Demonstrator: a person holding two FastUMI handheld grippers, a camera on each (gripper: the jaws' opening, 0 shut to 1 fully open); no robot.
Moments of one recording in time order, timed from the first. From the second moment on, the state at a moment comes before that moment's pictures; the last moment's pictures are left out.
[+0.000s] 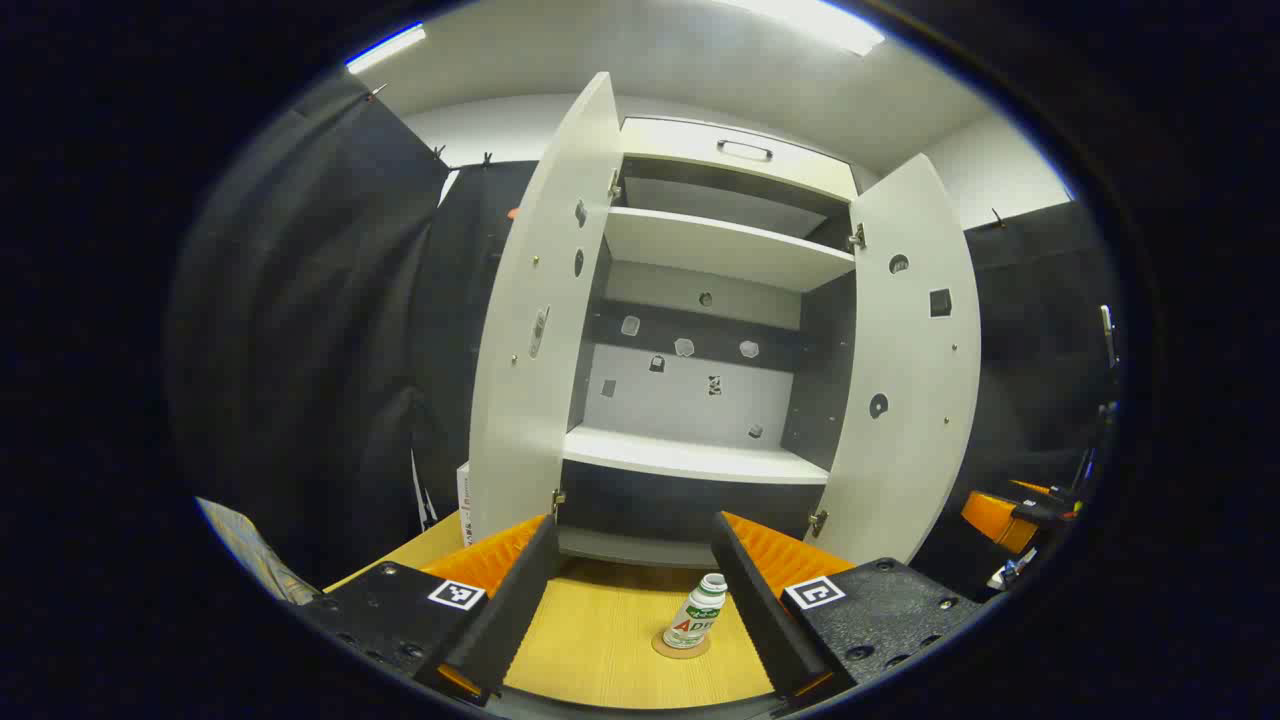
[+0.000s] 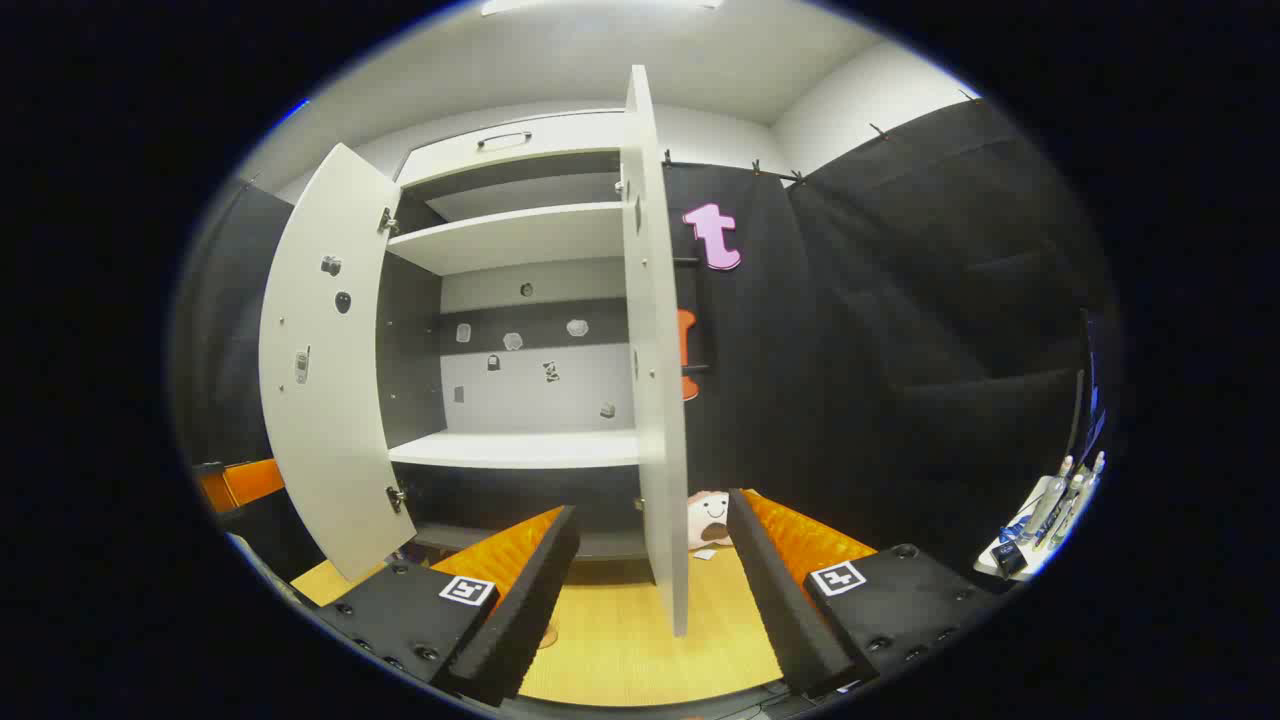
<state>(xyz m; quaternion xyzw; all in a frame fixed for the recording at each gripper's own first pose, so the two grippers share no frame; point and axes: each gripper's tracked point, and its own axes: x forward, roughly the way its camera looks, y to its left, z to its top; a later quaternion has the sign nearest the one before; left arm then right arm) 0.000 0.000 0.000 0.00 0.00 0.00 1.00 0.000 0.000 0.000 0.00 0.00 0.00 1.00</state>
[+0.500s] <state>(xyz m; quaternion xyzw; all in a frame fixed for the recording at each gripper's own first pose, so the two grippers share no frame) 0.005 0.004 0.017 0.00 -0.01 0.01 1.00 0.002 0.002 0.011 -0.03 0.00 0.00 1.00</state>
